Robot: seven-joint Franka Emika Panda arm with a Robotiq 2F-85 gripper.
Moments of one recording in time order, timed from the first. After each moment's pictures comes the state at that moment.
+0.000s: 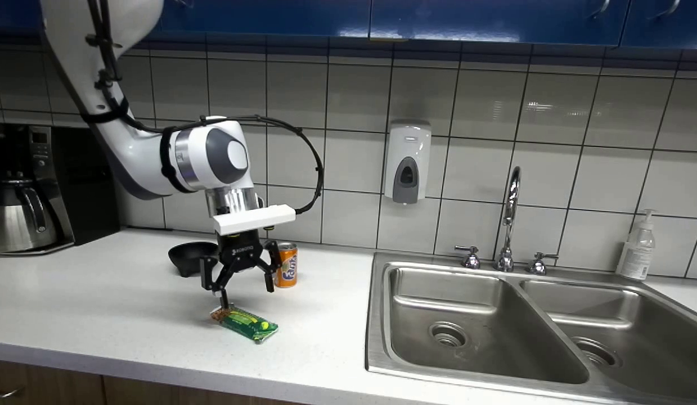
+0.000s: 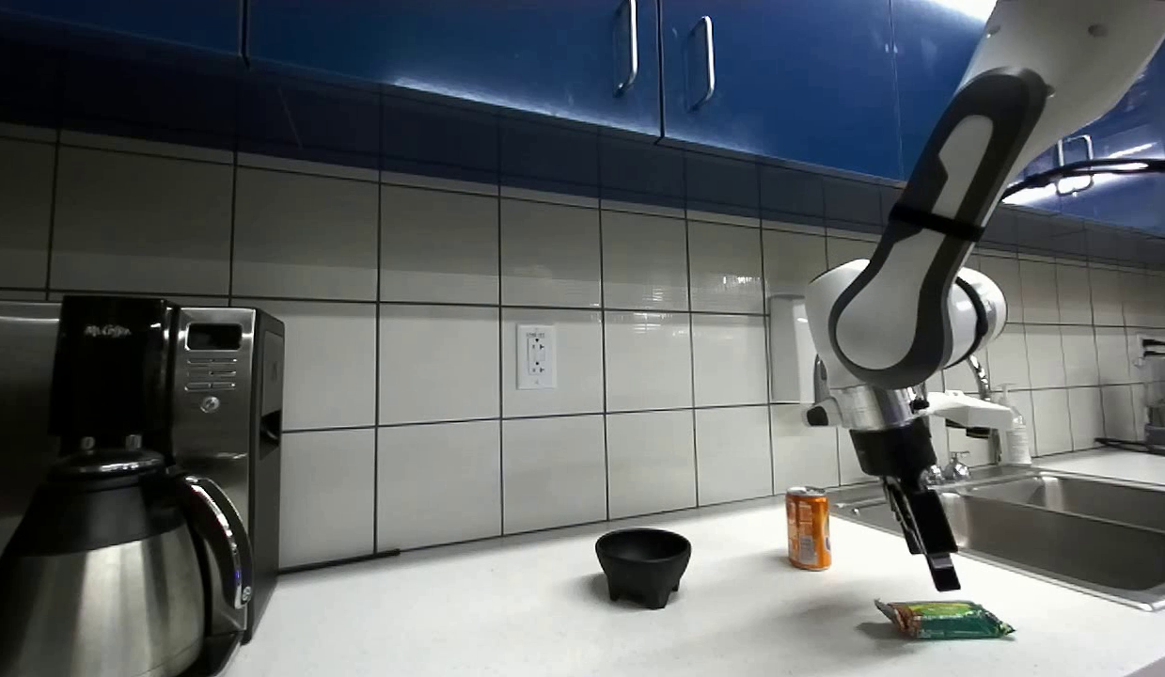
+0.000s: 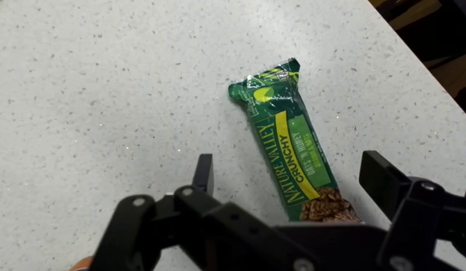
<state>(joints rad) -0.04 0.04 -0.11 -2.54 -0.38 2.46 -0.77</state>
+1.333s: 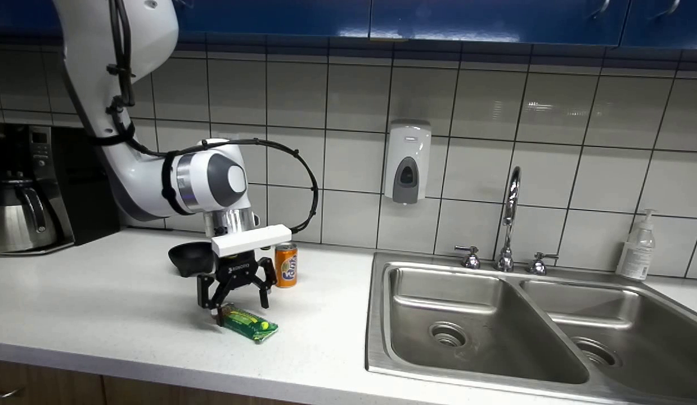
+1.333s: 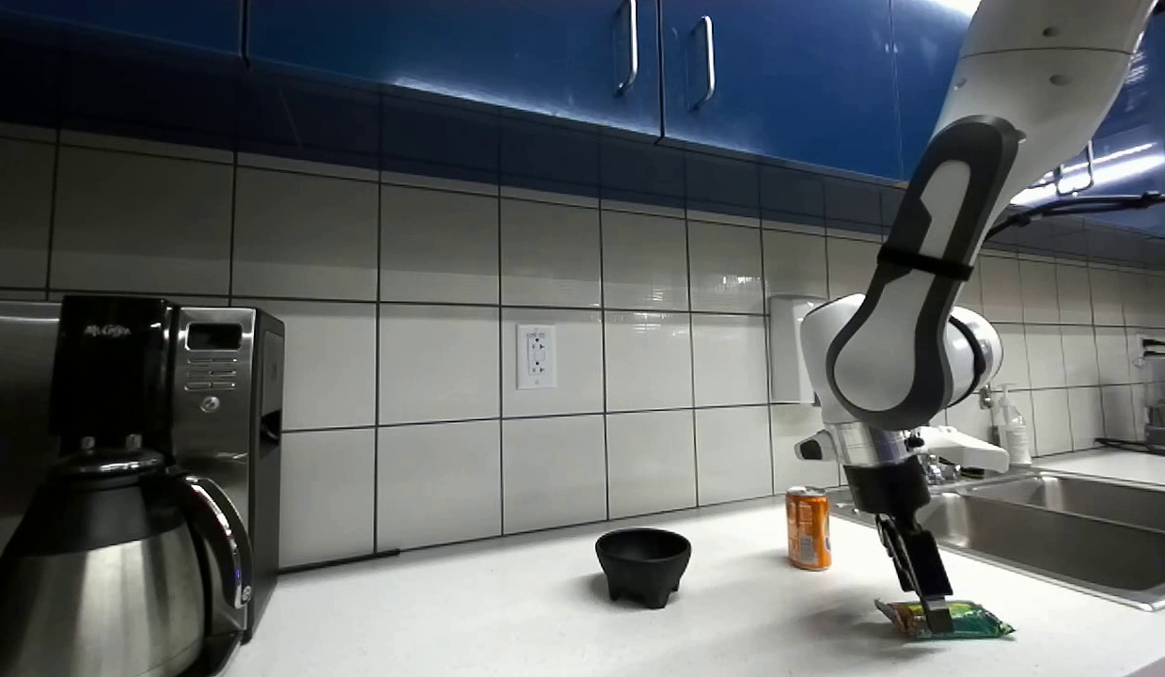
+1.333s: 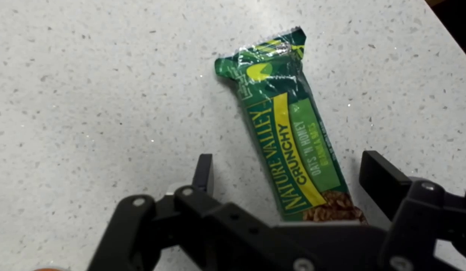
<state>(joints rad) -0.04 0.14 -0.10 -2.53 -0.38 2.56 -0.77</state>
